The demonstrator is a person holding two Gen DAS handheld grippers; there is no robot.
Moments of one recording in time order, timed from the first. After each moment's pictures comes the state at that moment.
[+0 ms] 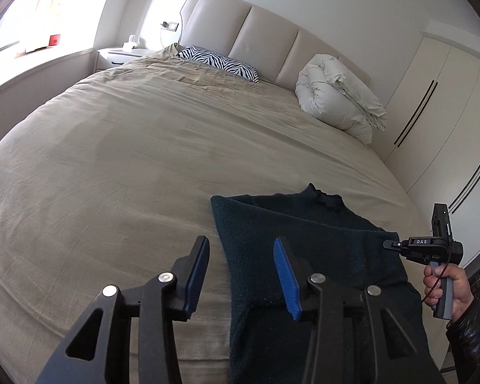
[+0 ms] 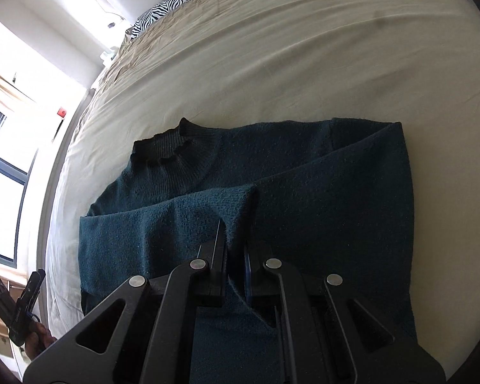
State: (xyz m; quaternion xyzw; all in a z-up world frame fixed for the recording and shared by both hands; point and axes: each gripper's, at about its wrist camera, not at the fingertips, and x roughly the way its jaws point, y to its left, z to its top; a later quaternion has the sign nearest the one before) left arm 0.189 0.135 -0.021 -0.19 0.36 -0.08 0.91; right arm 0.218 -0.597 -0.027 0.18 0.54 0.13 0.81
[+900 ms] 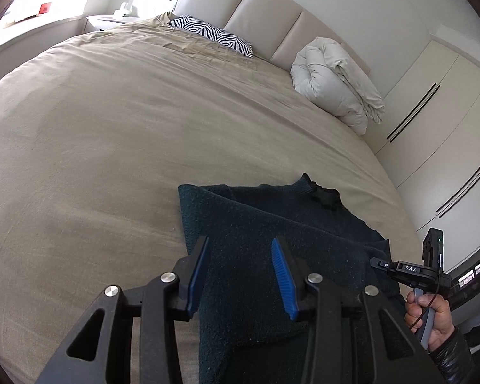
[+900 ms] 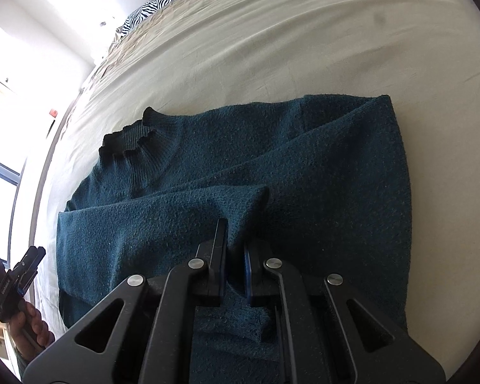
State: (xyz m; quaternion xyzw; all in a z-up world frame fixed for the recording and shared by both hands) left arm 0.251 0.112 -0.055 -0.23 0.40 -0.11 0.88; right arm 0.214 -0.604 -0.062 0.18 0.54 0.12 0.81
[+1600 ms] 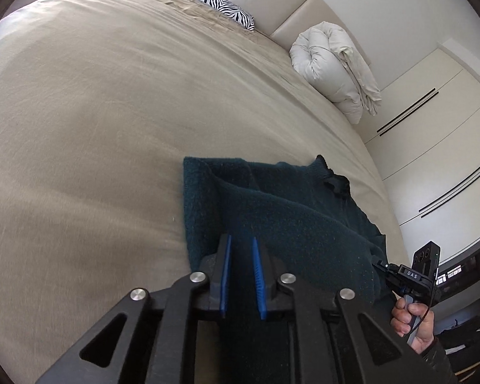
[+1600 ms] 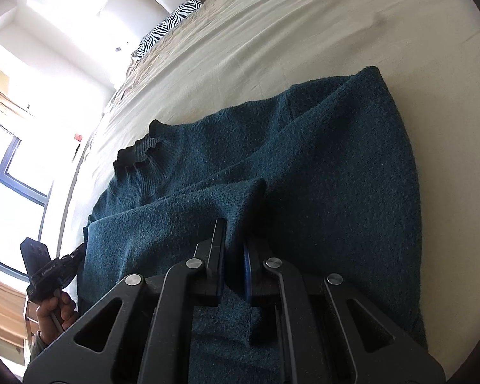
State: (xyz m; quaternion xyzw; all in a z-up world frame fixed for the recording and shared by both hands) left arm 0.271 0.126 -0.106 -0.27 0.44 -0.15 0.84; right arm 0.203 -0.625 -0.082 0.25 0.49 0.16 0.82
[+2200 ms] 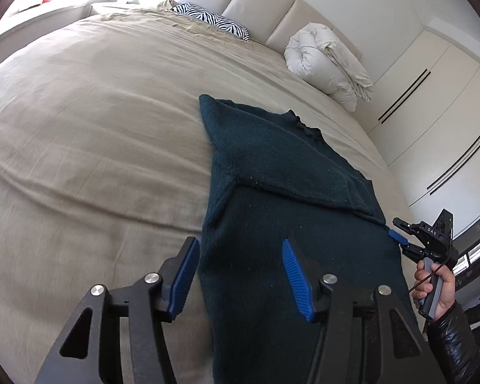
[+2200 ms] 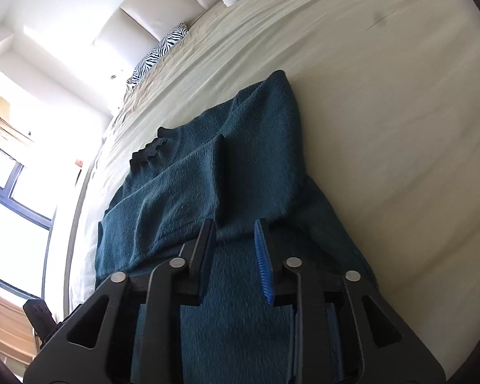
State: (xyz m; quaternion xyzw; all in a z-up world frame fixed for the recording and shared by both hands) left arm 0.091 0.120 -0.074 -0.24 0.43 -0.13 0.86; right arm 0.090 -0.676 -0.049 0.29 0.45 0.12 0.83
